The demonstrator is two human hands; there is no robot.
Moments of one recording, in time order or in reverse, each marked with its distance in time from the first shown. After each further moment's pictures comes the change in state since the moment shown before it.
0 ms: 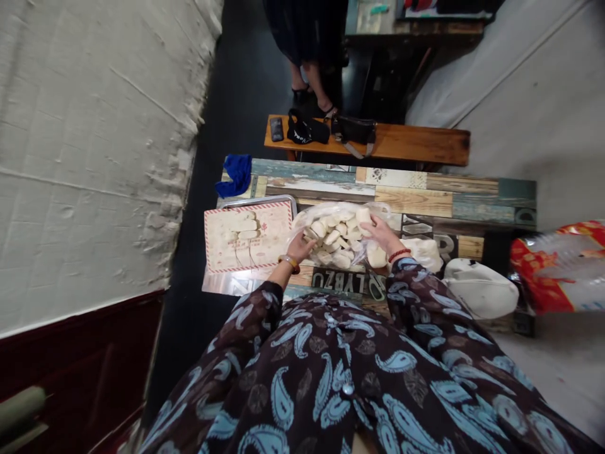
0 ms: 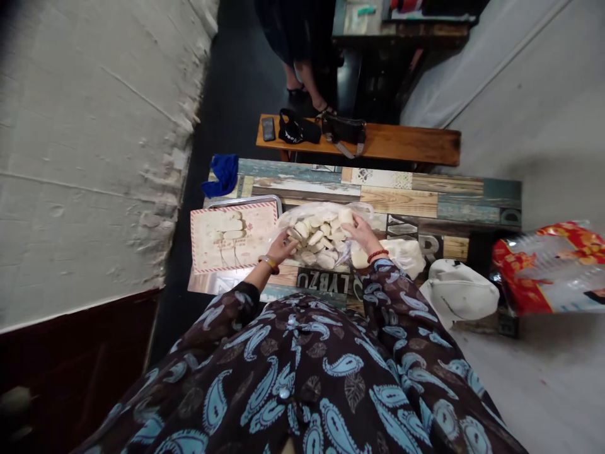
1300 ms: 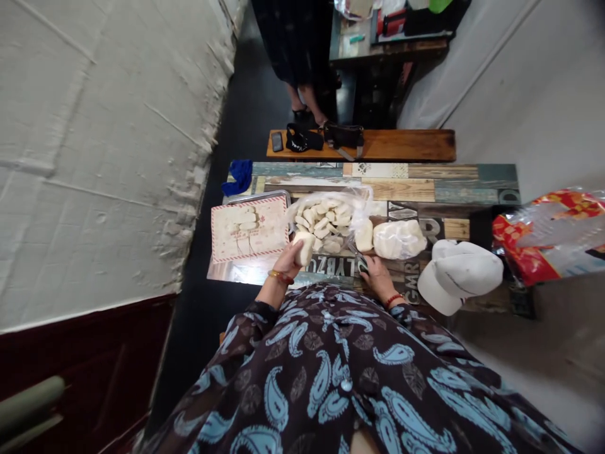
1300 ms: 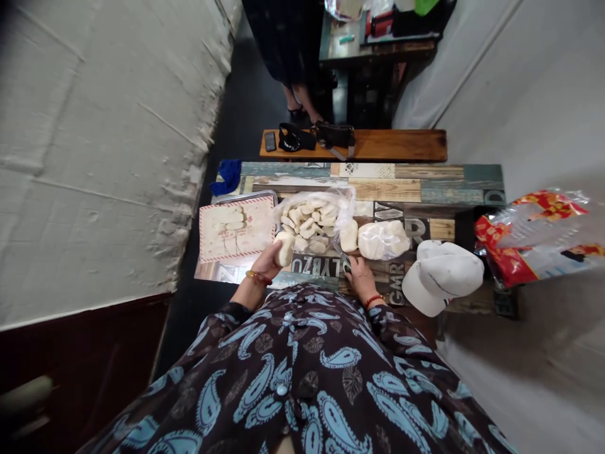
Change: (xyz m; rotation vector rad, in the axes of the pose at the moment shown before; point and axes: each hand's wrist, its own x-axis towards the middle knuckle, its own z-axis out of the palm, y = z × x) left_hand -0.109 0.038 0.030 -0.813 -0.020 -0.239; right_hand -0.171 0.125 -0.010 -0.903 0.050 -0.194
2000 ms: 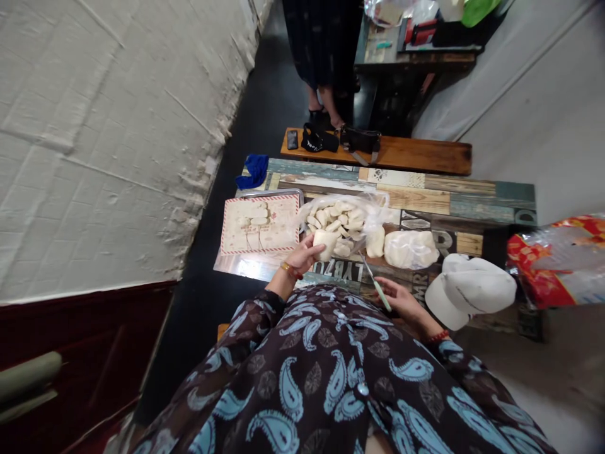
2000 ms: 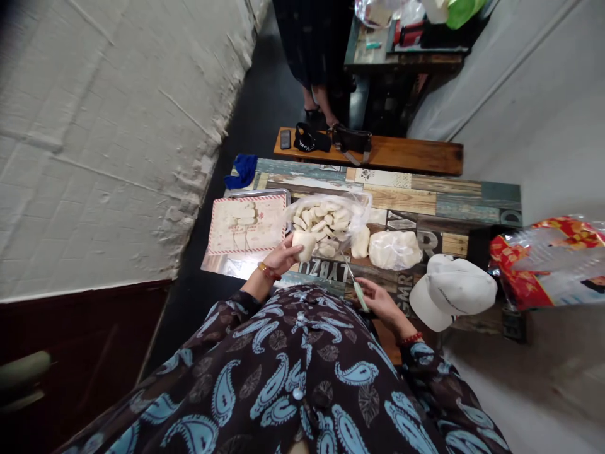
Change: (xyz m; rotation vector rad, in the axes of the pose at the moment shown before) left_hand -0.004 0.016 0.006 -0.117 -0.269 0.048; right_hand -0.046 -0.020 -0.055 0.842 -0.335 0.163
